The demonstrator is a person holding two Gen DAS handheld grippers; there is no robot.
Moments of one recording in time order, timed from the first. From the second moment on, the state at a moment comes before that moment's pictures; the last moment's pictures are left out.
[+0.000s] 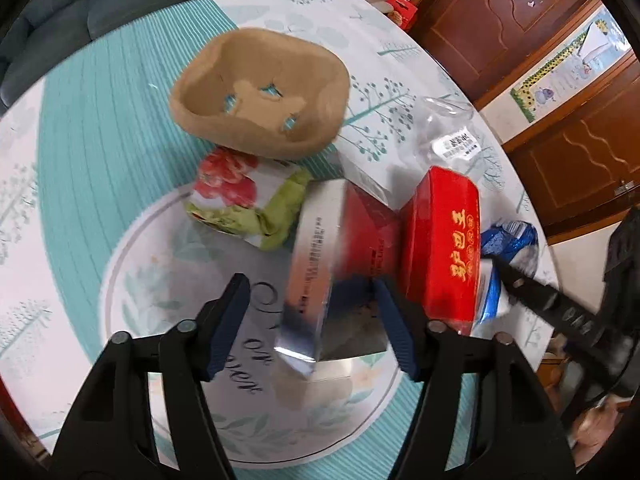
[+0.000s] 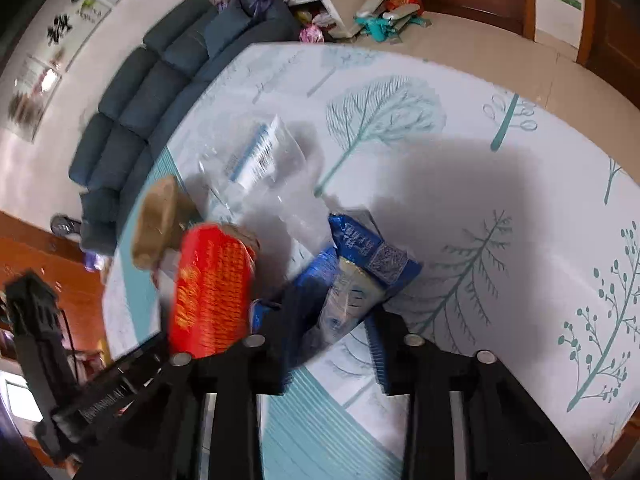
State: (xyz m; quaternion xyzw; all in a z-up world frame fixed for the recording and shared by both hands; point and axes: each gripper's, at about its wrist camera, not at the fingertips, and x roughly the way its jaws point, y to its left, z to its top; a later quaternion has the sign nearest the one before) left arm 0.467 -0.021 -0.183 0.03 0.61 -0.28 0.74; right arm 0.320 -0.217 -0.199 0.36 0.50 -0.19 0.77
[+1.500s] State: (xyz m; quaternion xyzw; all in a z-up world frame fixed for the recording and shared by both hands) left arm 0.176 0.021 -0.076 0.12 0.57 -0.40 0.71; right arm 0.018 -0.169 -0.136 0.45 0.49 -0.08 0.74
